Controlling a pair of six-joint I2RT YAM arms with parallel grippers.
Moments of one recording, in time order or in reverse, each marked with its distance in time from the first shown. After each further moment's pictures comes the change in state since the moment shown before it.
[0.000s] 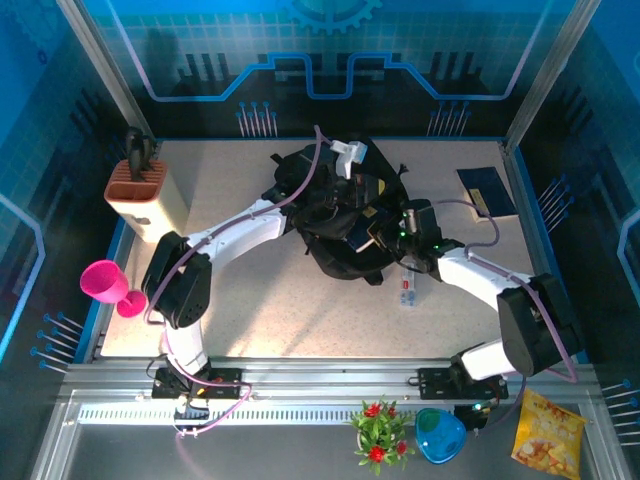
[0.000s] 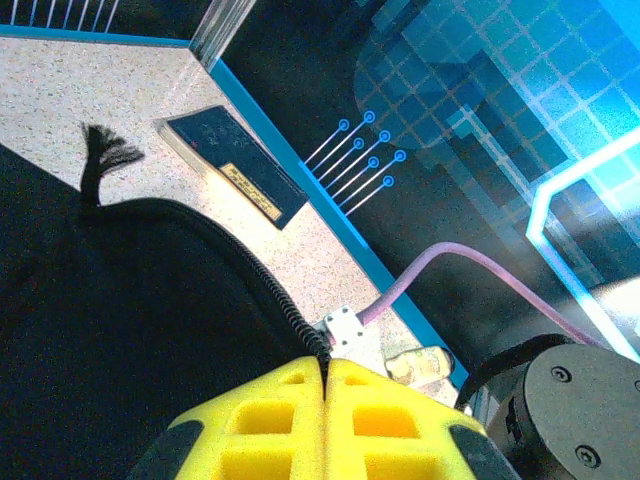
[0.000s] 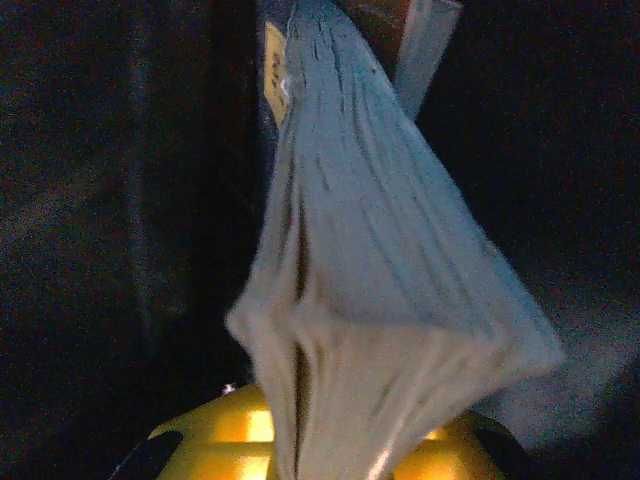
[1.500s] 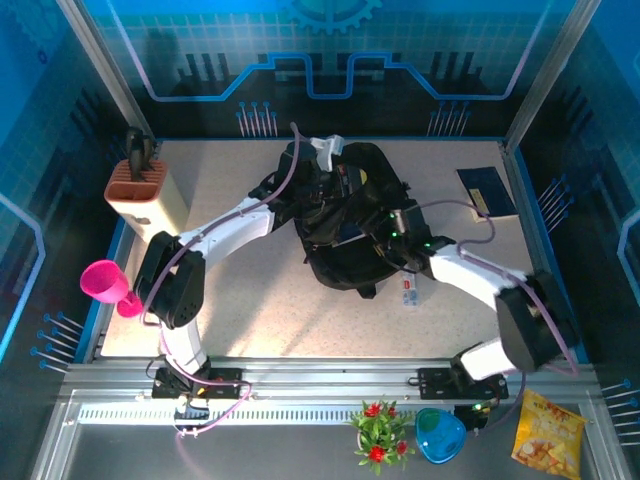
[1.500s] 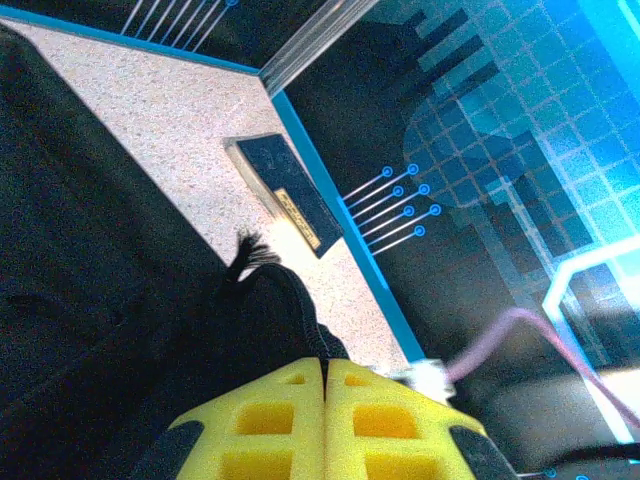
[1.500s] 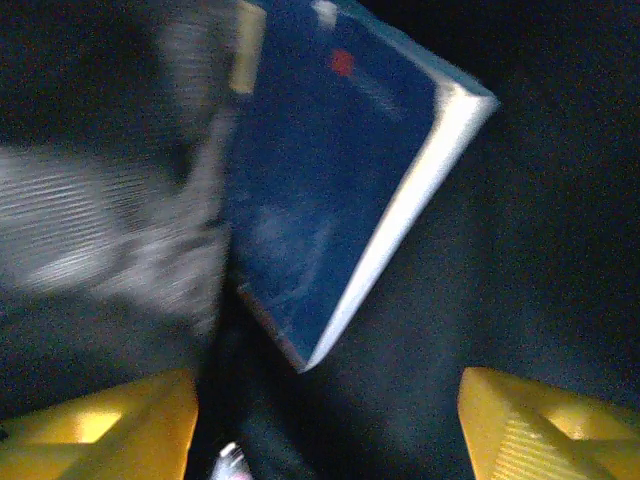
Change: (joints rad) left arm 0.087 -0.021 -0.068 0.038 -0.031 -0.151; right arm 0.074 -0.064 0.036 -0.123 0.129 0.042
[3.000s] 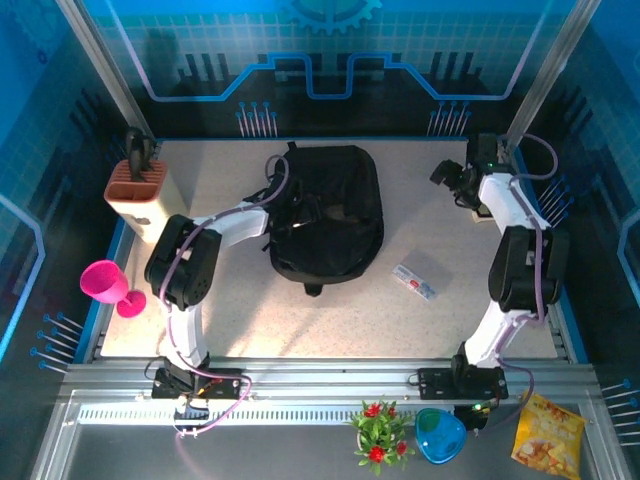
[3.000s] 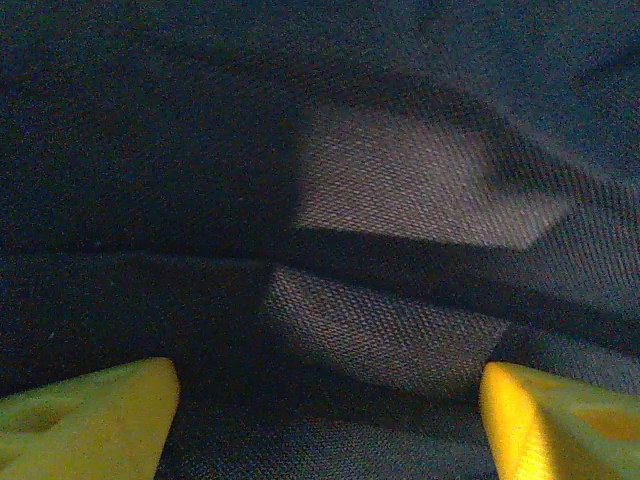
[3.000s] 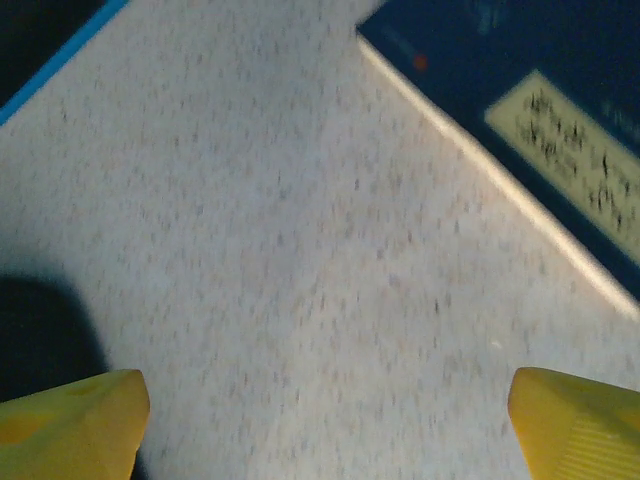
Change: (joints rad) left arm 0.154 0.103 -0.157 -0.351 -0.417 0.048; right arm -0.561 0.540 0.773 -0.520 0.081 -0.703
